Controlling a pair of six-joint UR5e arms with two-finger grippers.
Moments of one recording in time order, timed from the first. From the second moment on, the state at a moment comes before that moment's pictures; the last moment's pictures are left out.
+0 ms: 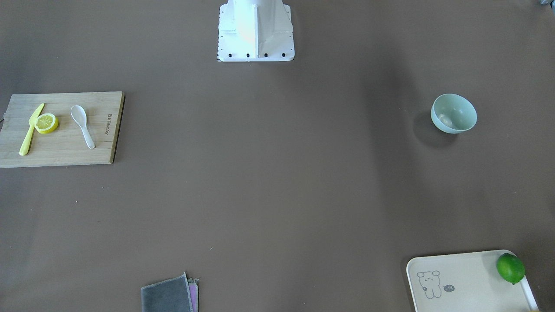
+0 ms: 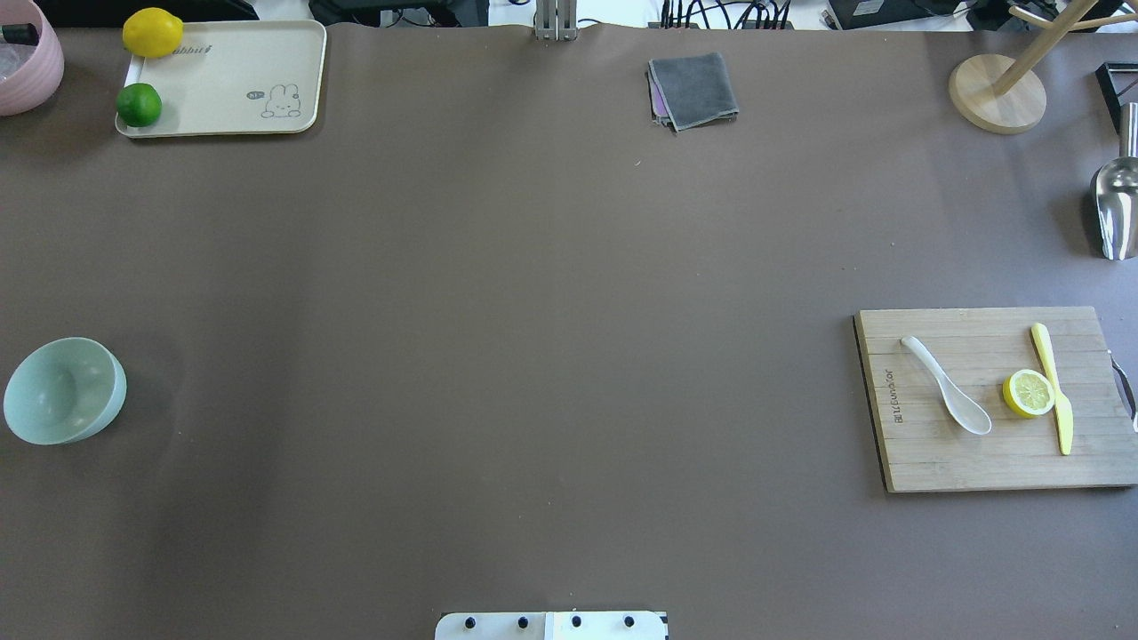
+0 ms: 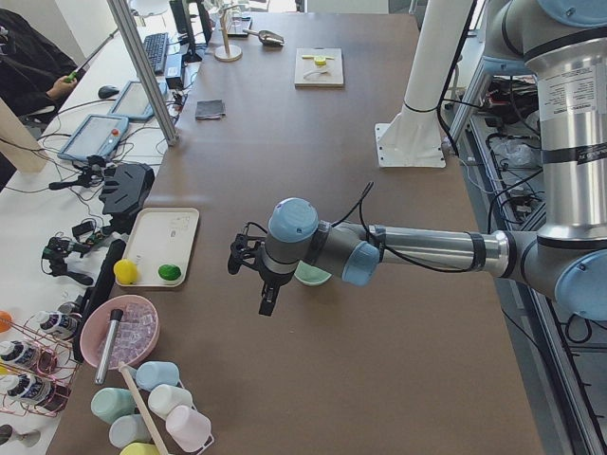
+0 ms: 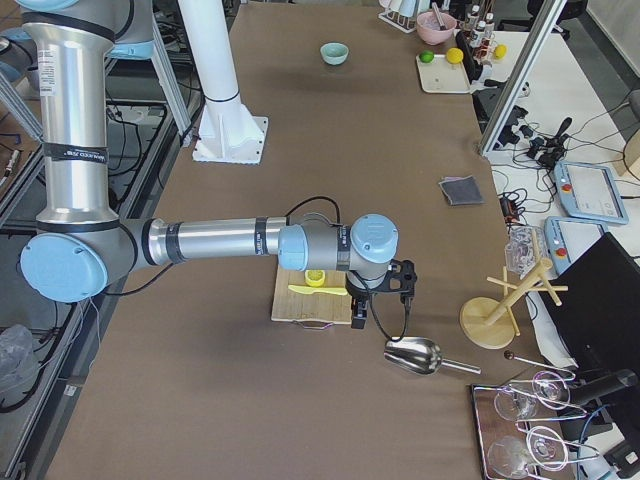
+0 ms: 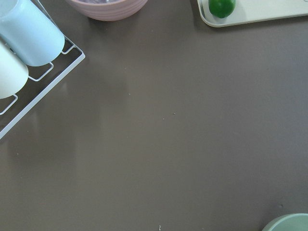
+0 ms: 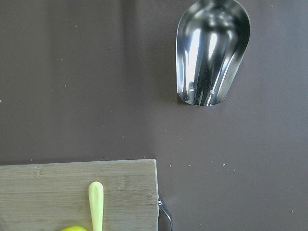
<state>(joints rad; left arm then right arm) -1.52 -1.40 -1.79 -1.93 -2.32 -0.20 1.54 -1.60 1.70 -1.63 2.42 0.11</state>
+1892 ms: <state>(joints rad) -1.17 -1.44 -1.59 -2.33 -2.43 -0.39 1.36 -1.49 1.76 -1.63 2.46 0.12</state>
